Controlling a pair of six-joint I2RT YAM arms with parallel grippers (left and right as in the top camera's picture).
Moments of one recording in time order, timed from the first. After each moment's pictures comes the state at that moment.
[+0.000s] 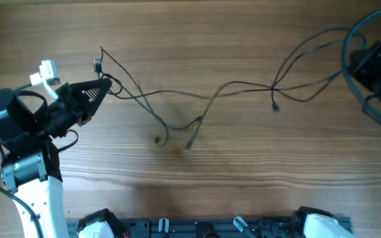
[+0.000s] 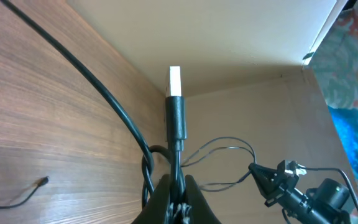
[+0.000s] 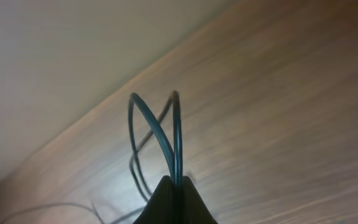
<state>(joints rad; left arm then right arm) 0.40 0.99 0.88 -0.27 1.16 -0.88 -0.26 1.28 1.71 -1.16 -0.24 0.45</state>
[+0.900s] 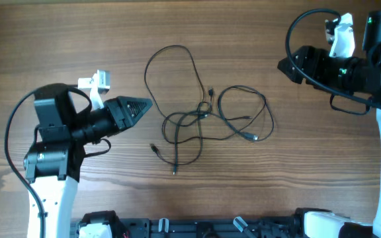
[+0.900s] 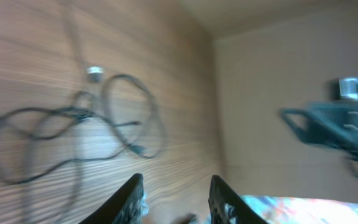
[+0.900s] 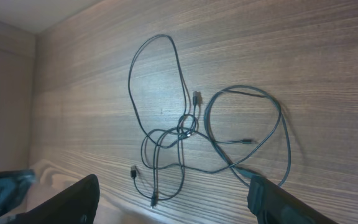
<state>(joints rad) 0.07 1.01 0.89 -0.61 0.89 -0.58 -0.06 1.43 1.71 -1.30 -0.52 0.21</state>
